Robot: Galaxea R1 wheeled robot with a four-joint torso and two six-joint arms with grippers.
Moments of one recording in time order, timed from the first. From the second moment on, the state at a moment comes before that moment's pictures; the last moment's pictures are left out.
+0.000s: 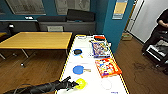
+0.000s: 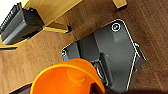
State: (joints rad) left arm 0.55 2.61 -1.92 0.23 0.32 -0.90; right arm -1.42 2.03 -1.35 0.23 0.26 -0.04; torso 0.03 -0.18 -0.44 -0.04
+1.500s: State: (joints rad) left arm 0.42 1.98 -1.12 0.36 0.43 -0.86; right arm -1.44 2.04 -1.42 0.23 0.22 -0.04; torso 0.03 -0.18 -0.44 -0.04
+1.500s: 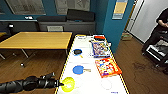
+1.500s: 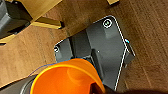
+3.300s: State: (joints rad) left arm 1.35 2.40 -1.84 0.73 -0.05 -0.81; right arm -1.49 2.18 -1.59 0.23 0.22 -0.04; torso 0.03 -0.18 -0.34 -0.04
